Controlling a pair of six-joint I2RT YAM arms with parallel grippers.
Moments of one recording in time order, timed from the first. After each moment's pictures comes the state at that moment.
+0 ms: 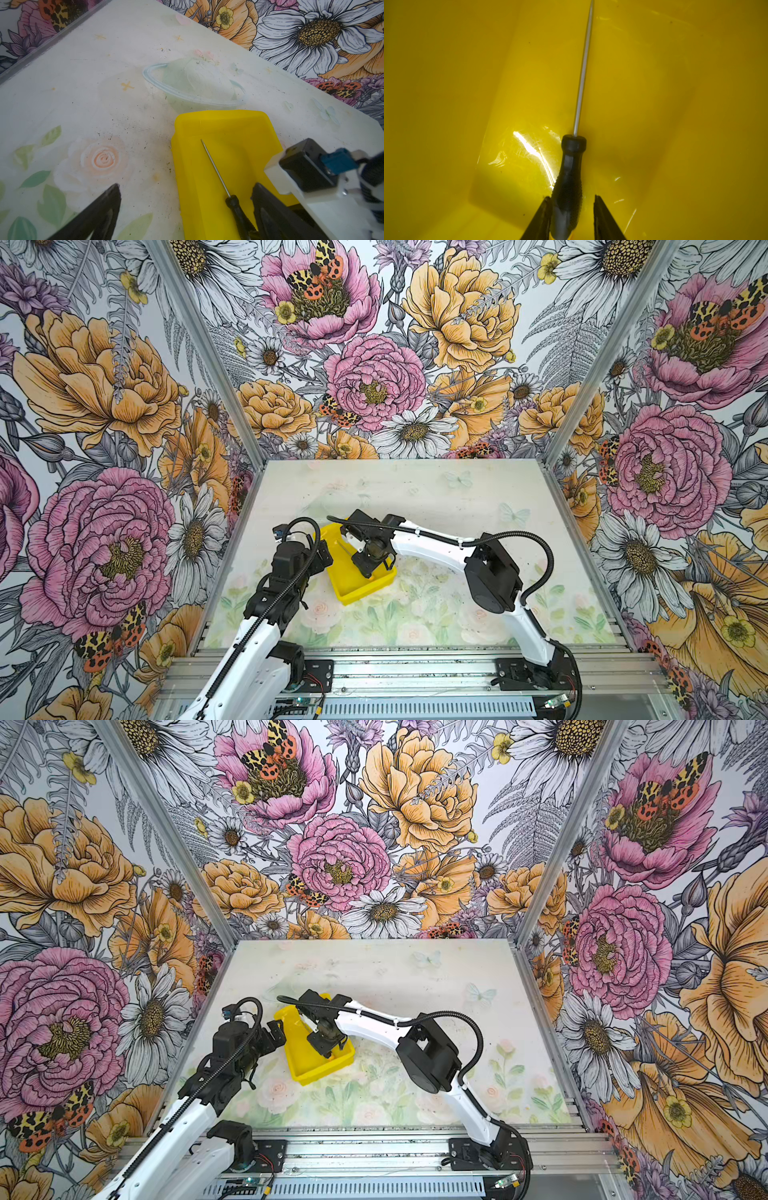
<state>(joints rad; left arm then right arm) -0.21 0.71 0.45 -0.31 -0.22 -0.52 0.97 2.26 1.92 -0.88 -0.08 0.14</state>
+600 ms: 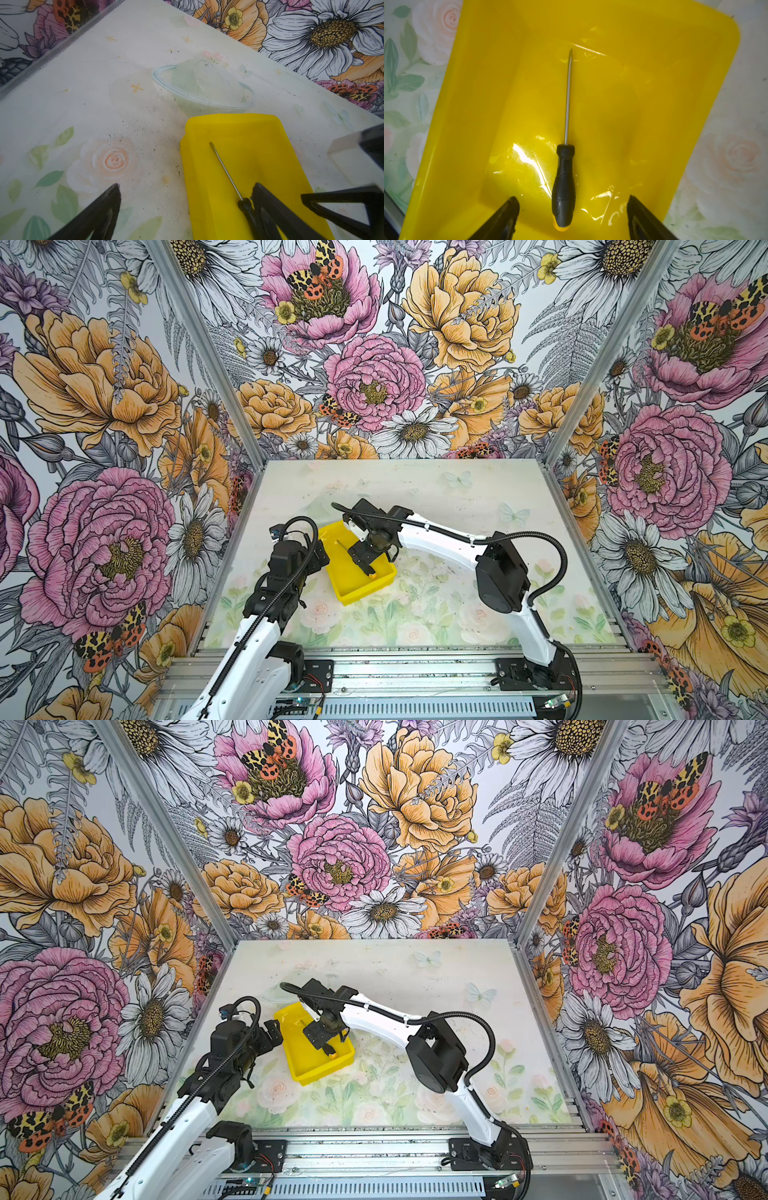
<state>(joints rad) -0.14 0.72 0.45 -0.30 -0.20 -0.50 0.93 2.17 1.94 -0.88 -0.03 0.15</state>
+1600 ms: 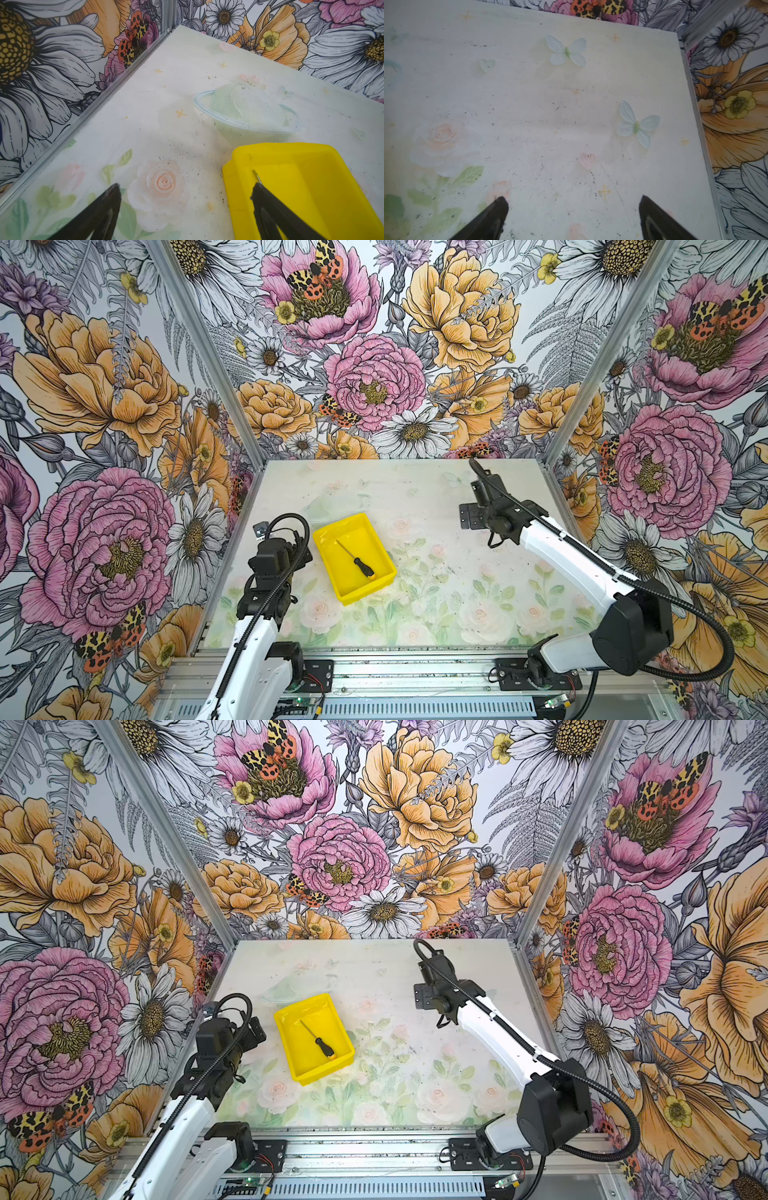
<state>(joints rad) -0.01 0.72 0.44 -0.25 -0.27 -0.27 0.37 1.38 1.12 -0.66 0.37 0.25</state>
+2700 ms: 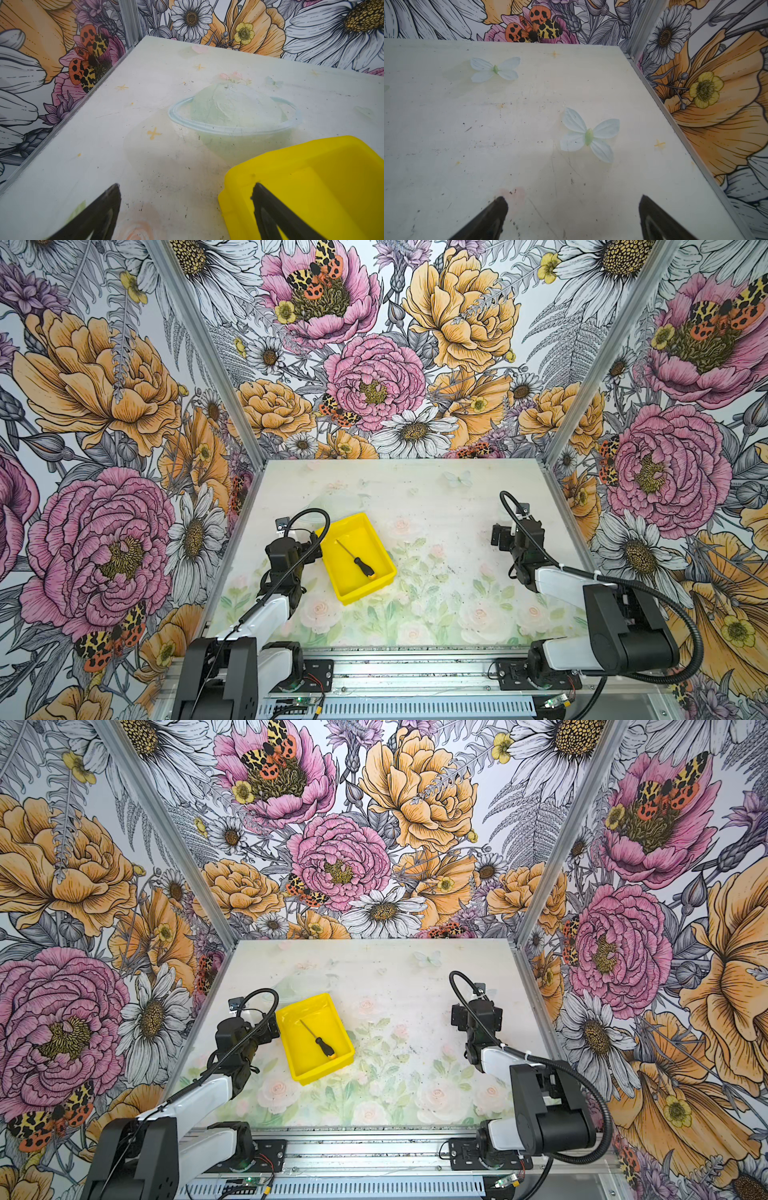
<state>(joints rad) 0.00 1.14 0.31 0.42 -0.17 -0.14 0.07 1.45 0.50 0.44 0.26 0.02</state>
